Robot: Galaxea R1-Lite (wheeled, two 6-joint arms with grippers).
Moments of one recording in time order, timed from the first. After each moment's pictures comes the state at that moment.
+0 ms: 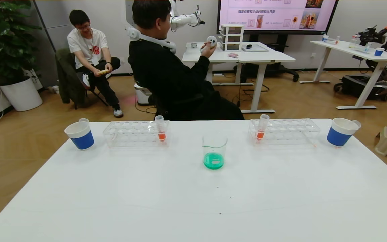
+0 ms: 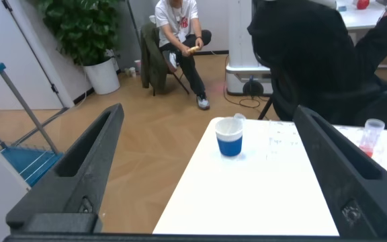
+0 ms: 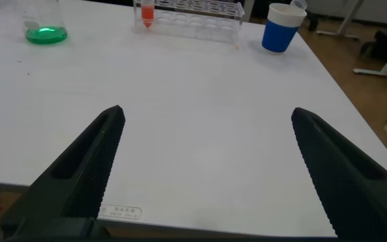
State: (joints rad) left arm 0.01 0.66 -0.64 -0.18 0.35 0.19; right arm 0.01 0.00 0.00 0.02 0.02 -0.08
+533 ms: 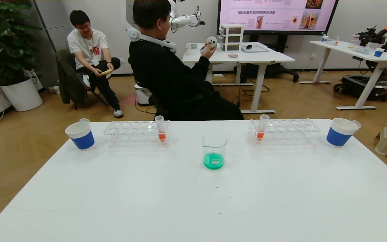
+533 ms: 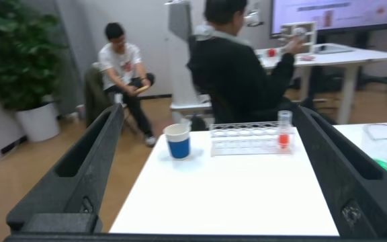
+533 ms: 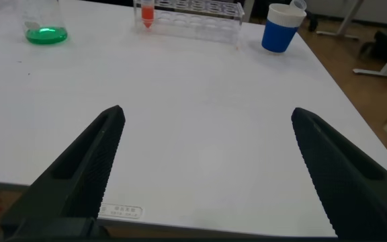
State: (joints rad) left arm -0.01 0.12 -0.42 -0.04 0.07 0.12; right arm 0.01 0.00 0.00 0.02 0.02 -0.09
